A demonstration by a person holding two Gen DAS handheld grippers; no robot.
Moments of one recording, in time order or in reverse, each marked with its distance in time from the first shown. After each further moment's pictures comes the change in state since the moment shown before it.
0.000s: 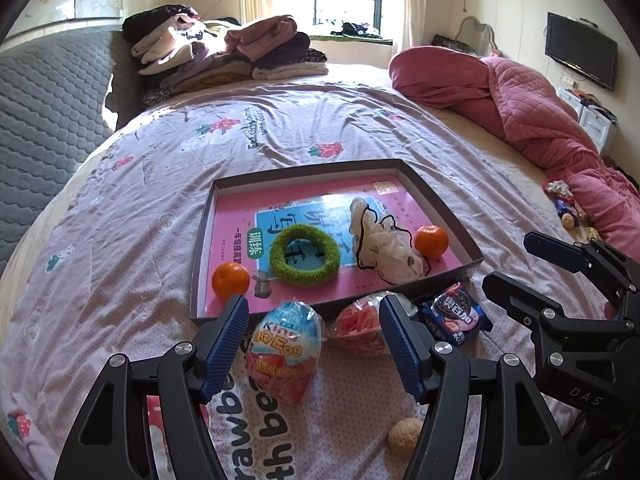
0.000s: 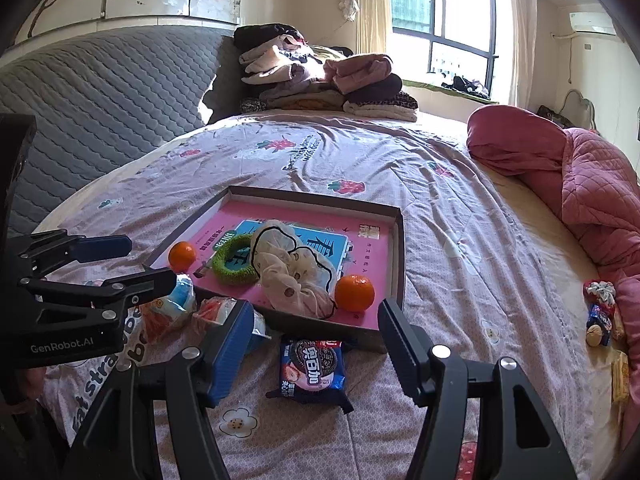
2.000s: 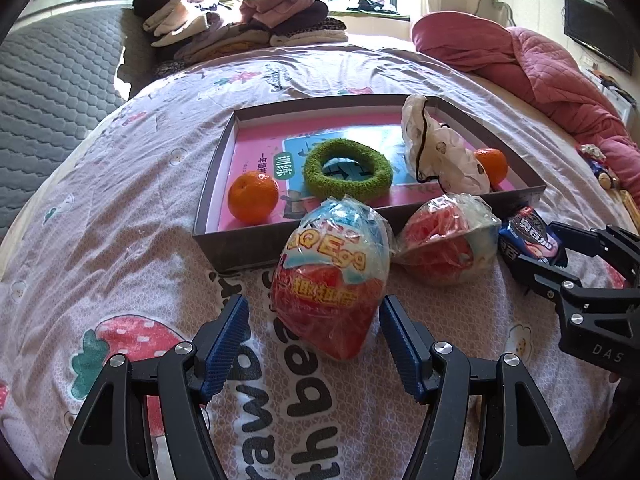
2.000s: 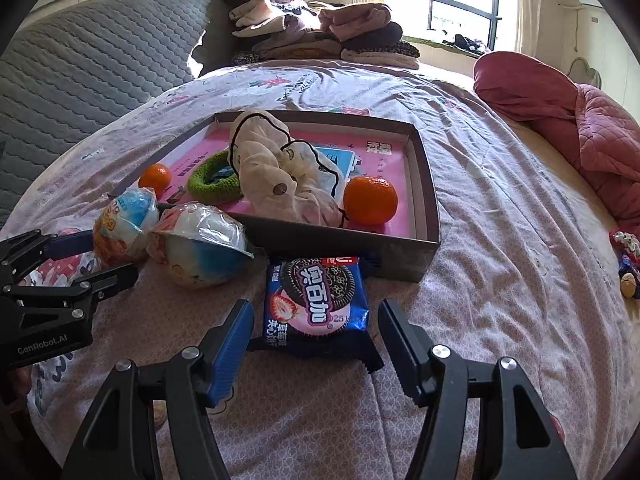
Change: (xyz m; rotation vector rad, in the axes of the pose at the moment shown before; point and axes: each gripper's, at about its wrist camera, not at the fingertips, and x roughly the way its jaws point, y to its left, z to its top) left arm 0.056 0.024 -0.058 -0.006 0.076 0.074; right arm 0.065 0.005 -0.050 0.020 0.155 -0.018
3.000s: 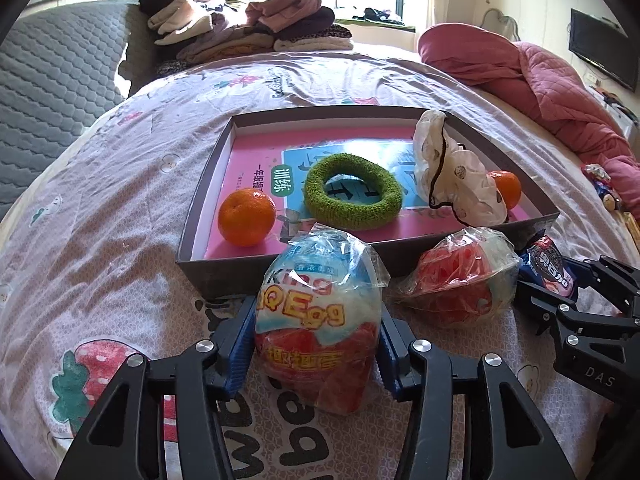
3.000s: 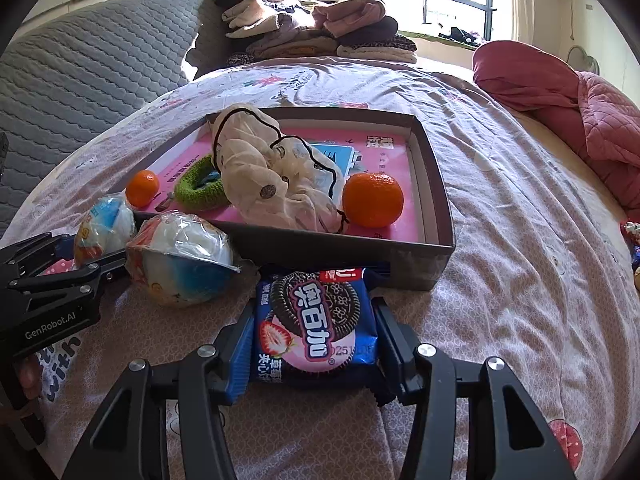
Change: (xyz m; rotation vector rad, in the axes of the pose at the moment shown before) left arm 0.022 0.006 0.014 -0.037 -0.030 -0.024; right arm 0.014 -0.005 0.002 0.046 -0.001 0.030
